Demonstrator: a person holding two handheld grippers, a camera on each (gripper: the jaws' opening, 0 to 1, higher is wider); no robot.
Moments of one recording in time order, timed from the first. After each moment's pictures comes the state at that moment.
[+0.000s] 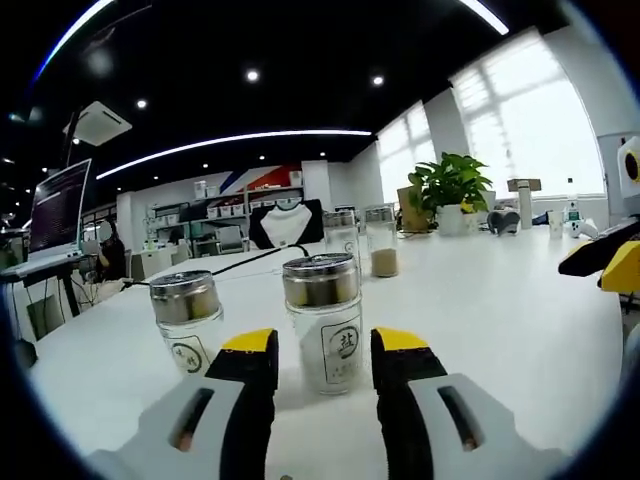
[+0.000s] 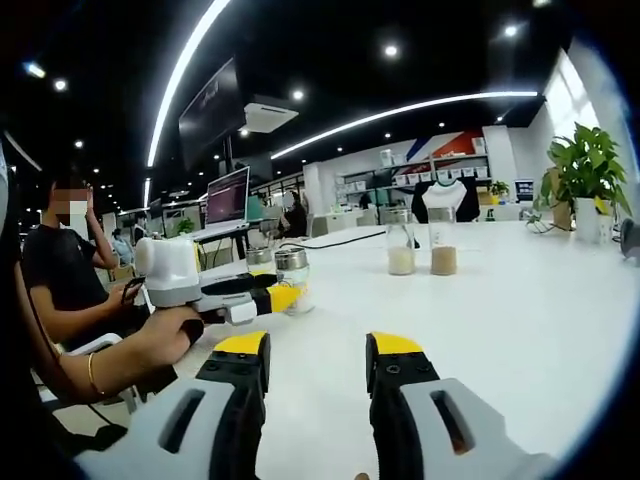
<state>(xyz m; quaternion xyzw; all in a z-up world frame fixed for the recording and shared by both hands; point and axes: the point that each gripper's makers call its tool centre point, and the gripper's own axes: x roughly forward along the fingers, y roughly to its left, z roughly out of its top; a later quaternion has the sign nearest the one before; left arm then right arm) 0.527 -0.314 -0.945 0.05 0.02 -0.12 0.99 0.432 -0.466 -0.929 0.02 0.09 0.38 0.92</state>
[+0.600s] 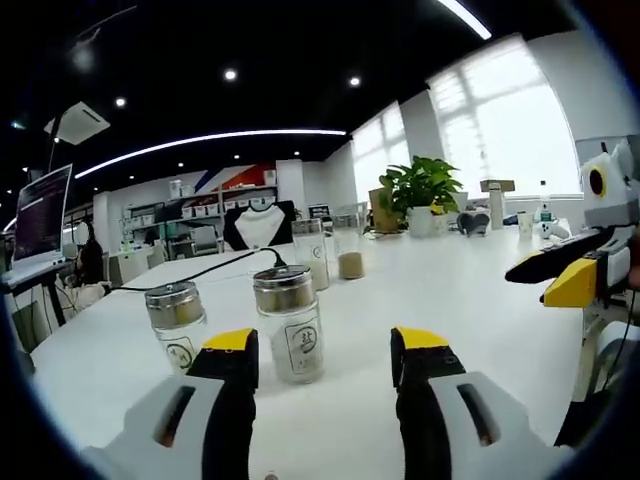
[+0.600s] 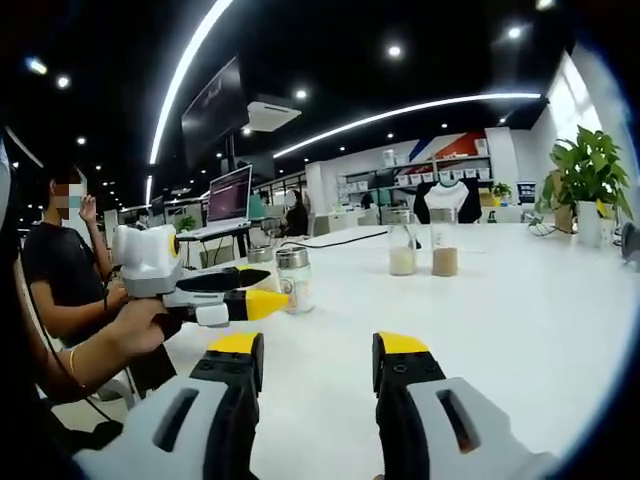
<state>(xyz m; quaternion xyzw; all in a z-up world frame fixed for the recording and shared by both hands) 0.493 -0.332 -0.929 0.05 0.03 -0.18 0.98 0.433 -0.465 -0.929 0.02 0.09 0.38 0.92</state>
